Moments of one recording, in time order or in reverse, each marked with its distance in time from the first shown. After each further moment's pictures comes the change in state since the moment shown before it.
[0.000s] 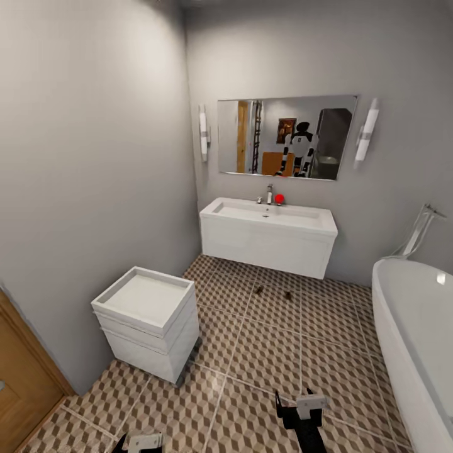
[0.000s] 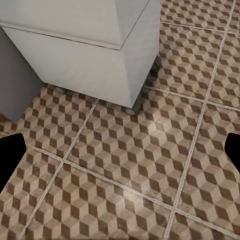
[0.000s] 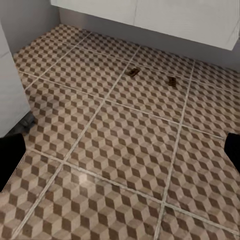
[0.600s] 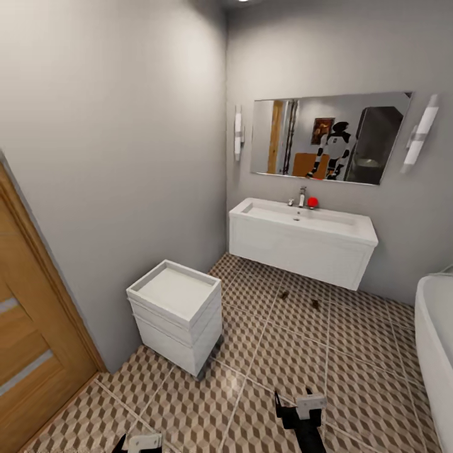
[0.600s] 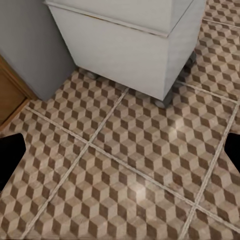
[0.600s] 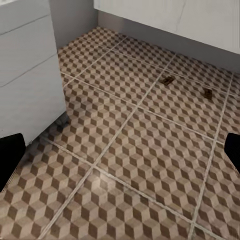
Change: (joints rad) left arm 0.000 0.000 0.000 0.000 0.000 0.000 0.000; right arm 0.000 0.003 0.000 0.000 0.000 0.001 0.000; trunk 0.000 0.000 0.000
